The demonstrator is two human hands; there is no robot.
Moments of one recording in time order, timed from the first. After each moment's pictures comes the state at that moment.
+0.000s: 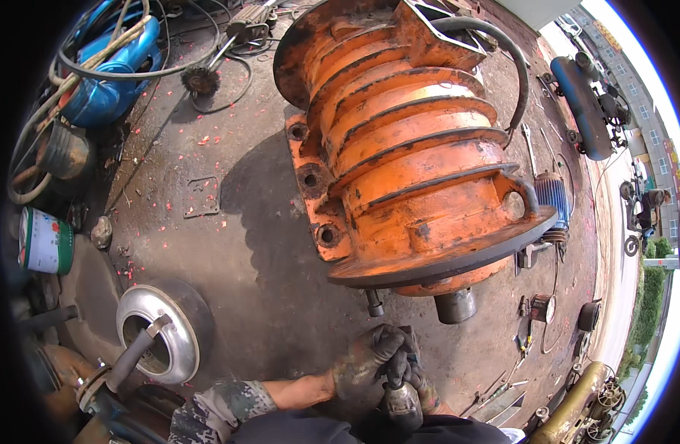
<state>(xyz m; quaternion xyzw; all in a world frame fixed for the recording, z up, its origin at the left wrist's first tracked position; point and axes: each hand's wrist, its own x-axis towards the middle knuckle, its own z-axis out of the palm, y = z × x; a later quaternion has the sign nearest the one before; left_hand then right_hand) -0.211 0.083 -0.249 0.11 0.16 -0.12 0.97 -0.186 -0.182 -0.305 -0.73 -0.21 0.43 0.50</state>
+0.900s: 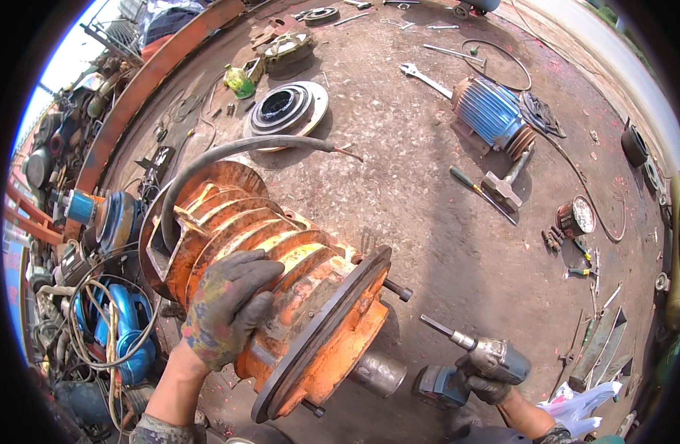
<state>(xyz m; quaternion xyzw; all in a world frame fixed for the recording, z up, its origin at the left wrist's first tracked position) 0.095 0.176 -0.038 0.96 -0.22 -0.01 0.19 -0.080 -0.255 -0.276 -0.47 0.06 0.29 0.83</state>
